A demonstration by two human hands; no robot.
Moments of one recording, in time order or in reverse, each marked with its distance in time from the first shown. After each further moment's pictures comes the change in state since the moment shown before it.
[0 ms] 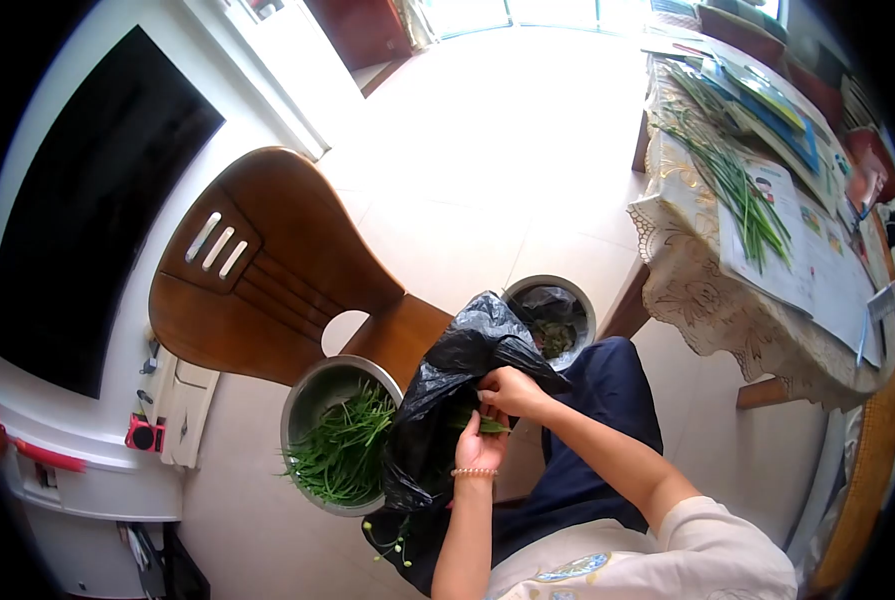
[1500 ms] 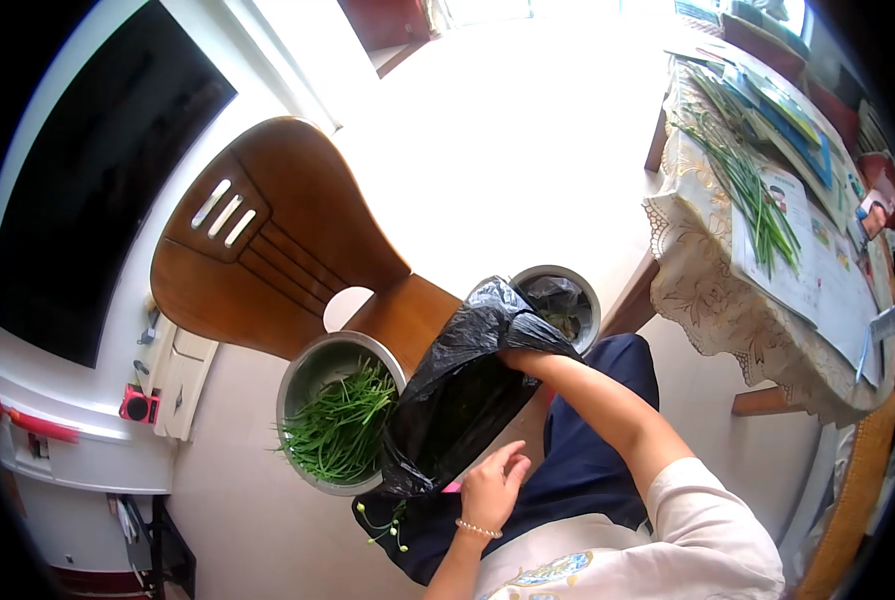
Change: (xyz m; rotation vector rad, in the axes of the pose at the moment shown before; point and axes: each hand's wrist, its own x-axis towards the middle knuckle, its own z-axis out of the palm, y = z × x) left_hand -0.117 -0.028 0.013 1.857 -0.142 0.816; right_hand 0.068 0.027 -0.025 -0.605 0.278 -0.173
